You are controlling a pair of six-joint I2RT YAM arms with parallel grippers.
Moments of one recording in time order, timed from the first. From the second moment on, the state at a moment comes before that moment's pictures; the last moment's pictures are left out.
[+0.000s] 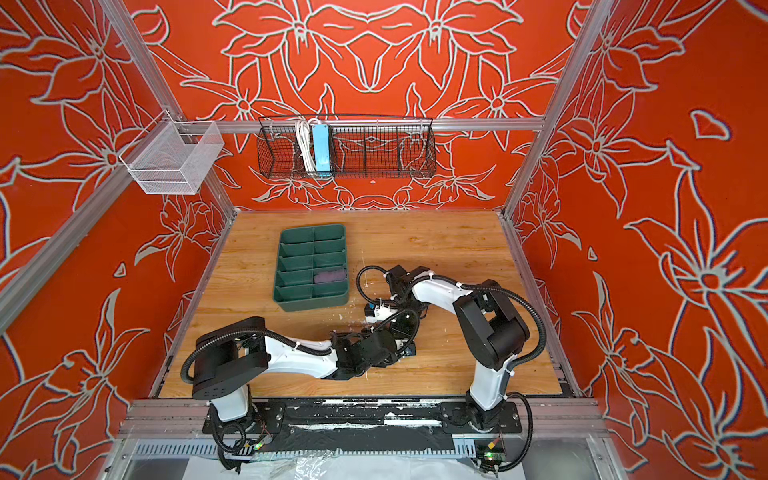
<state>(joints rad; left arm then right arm) -1.18 1.80 0.86 0.08 -0.47 0.55 0.58 1.78 1.09 -0.96 -0.44 -0.72</state>
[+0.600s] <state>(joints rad) -1.20 1.77 0.88 0.02 -0.41 0.55 0.50 1.37 0.79 -0.67 -0.41 -0.59</state>
